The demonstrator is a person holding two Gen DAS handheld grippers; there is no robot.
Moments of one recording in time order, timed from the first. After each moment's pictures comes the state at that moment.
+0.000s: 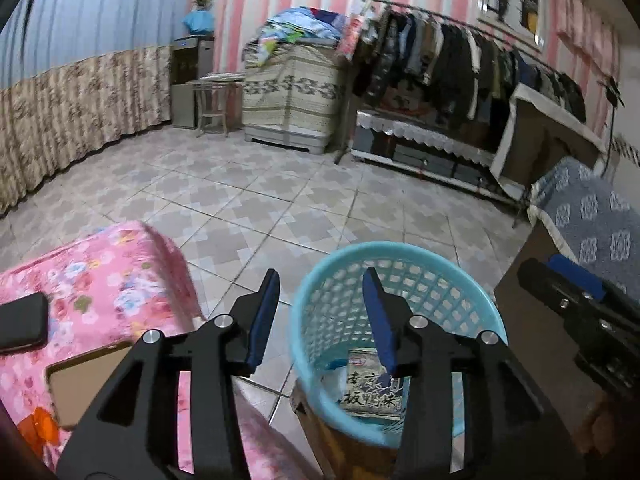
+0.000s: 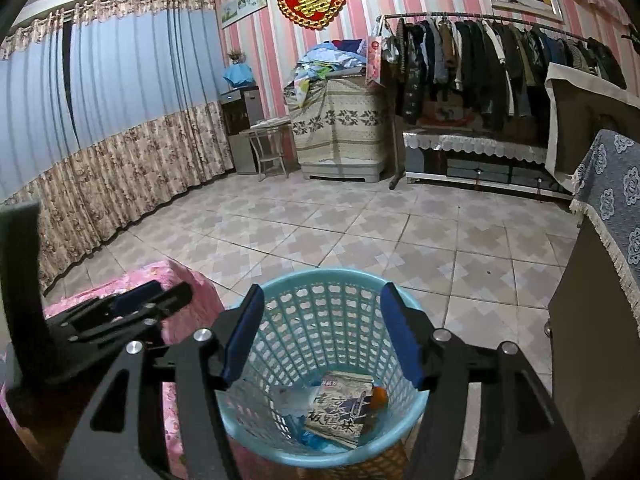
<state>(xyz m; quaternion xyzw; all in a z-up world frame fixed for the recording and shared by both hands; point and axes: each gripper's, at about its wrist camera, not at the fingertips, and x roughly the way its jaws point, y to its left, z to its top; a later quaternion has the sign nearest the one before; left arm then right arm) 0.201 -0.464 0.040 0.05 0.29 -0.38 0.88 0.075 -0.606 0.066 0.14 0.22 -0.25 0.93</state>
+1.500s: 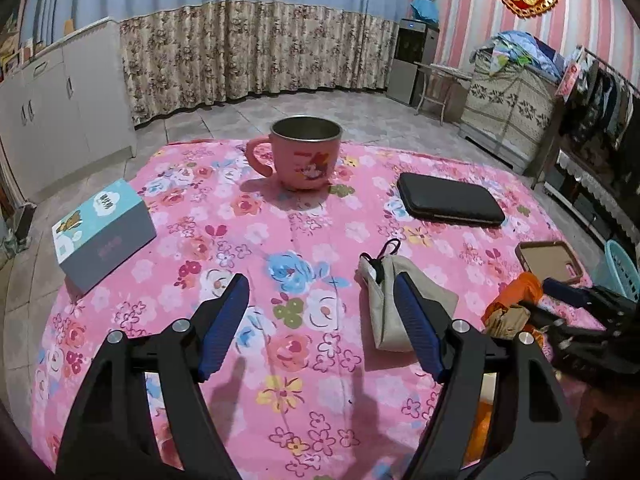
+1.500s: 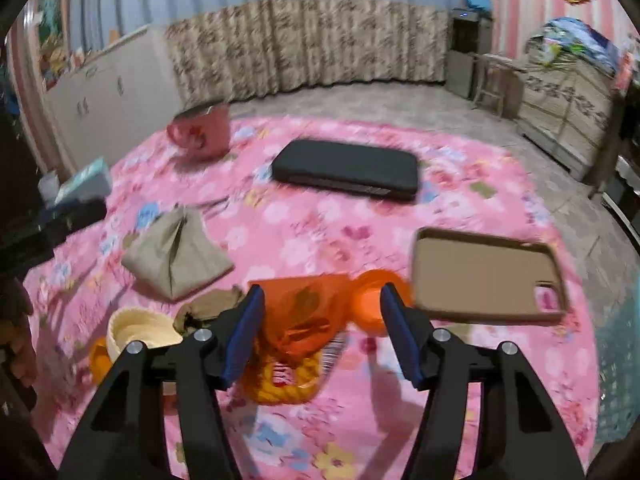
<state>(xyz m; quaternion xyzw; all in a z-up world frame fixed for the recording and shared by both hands) 0.246 -0.001 -0.018 -0.02 0.36 -0.06 0.93 0.254 -0.230 -0.039 -0.01 0.40 0.10 0.91</state>
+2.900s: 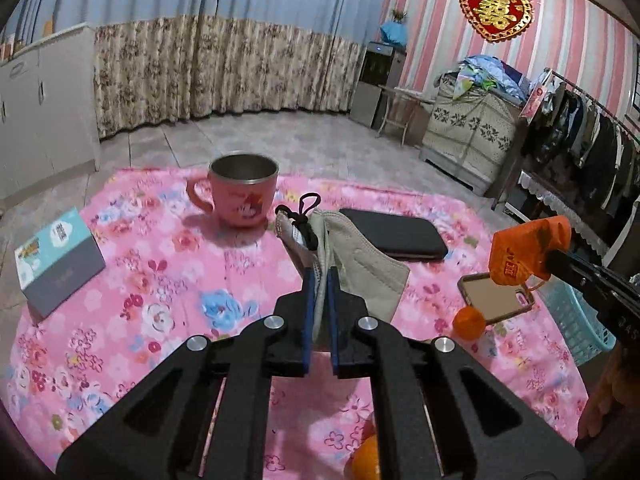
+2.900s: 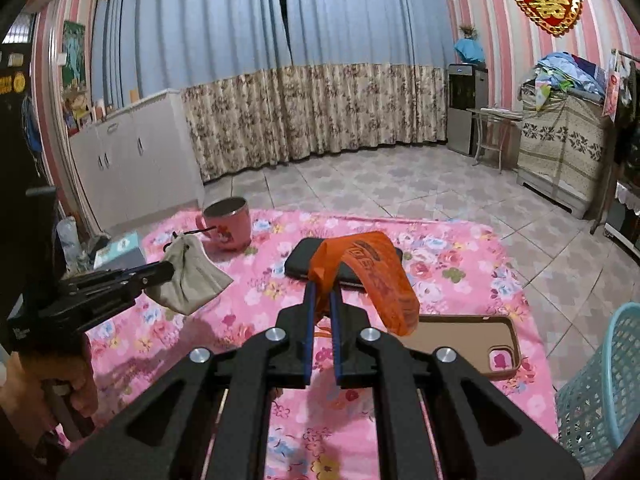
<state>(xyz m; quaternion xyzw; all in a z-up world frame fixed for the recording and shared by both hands) 0.249 -0.032 0.010 -0.06 0.32 -0.12 0.94 0.214 -0.276 0.052 0.04 0.27 0.10 0.96</state>
